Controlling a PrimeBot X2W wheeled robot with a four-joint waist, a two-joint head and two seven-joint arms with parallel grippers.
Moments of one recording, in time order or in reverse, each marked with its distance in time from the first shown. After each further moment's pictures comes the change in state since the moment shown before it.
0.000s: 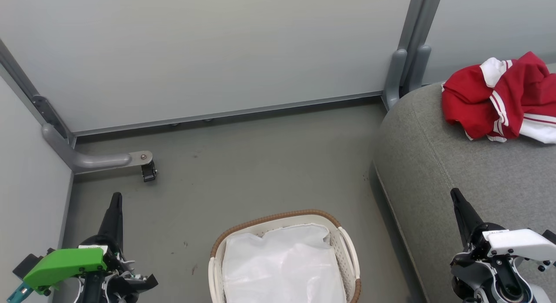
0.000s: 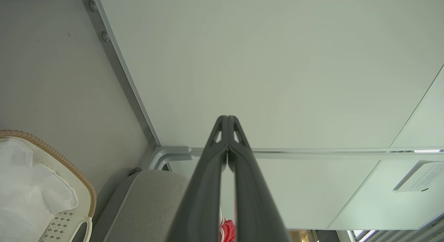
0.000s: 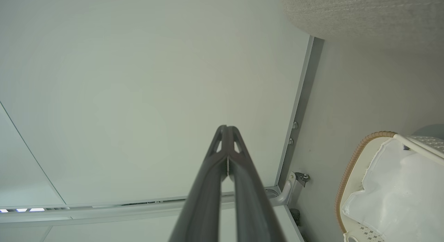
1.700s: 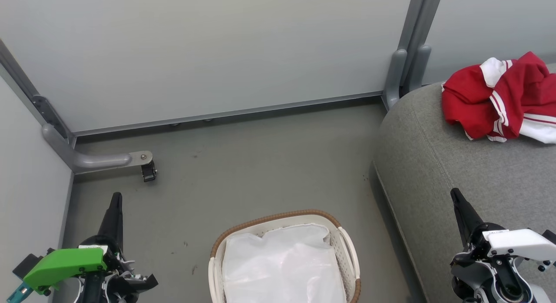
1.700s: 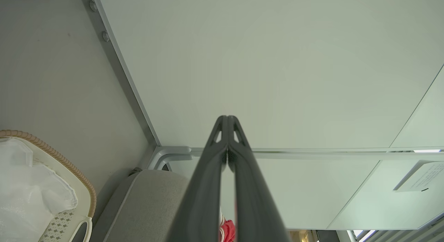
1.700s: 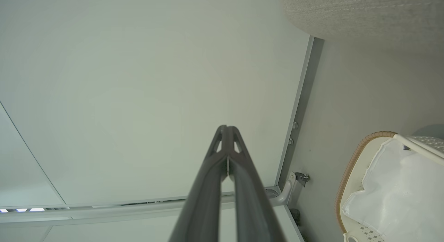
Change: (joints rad) left arm 0.000 0.000 0.000 0.000 0.000 0.000 0.000; right arm 0.000 0.000 0.000 0.000 0.000 0.000 0.000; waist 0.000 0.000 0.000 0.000
